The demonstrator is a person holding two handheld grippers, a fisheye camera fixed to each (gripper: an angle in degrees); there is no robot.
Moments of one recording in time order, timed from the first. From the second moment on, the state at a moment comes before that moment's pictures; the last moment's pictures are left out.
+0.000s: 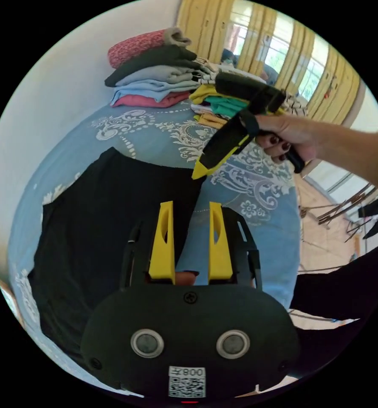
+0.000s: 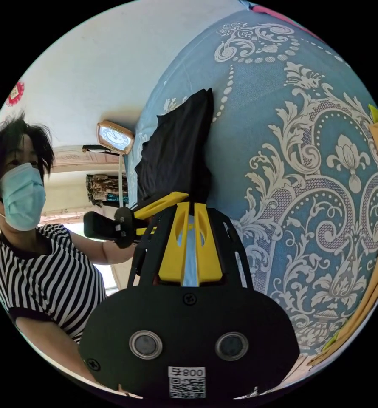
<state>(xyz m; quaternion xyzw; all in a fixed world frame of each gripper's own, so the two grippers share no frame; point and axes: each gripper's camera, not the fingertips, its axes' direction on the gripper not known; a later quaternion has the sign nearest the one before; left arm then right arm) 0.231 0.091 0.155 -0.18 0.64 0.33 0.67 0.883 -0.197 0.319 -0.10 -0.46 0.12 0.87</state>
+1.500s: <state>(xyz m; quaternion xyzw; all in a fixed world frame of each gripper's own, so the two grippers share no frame) -0.021 0.094 0.257 -0.28 0.63 0.00 0.72 0.701 -0.384 0.361 0.00 -0.57 0.06 0.82</state>
